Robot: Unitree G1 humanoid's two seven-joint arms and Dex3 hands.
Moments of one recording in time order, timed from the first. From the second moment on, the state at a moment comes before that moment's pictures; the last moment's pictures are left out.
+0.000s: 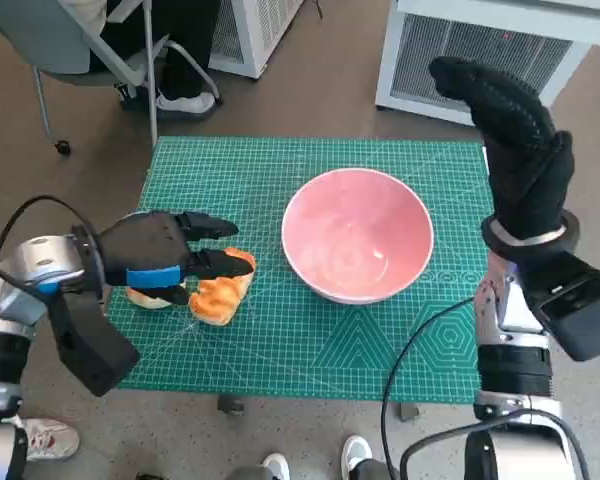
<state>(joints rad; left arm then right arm) -0.75 0.82 -0.30 0.67 0.62 -1.10 -0.49 -0.78 -0.19 -0.17 0.53 0.24 -0.81 0.44</state>
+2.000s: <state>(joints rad) -0.92 0.69 -0.63 1.06 0.86 -1.07 -0.01 -0.73 -0.19 -0.16 0.44 0.24 -0.78 0.40</state>
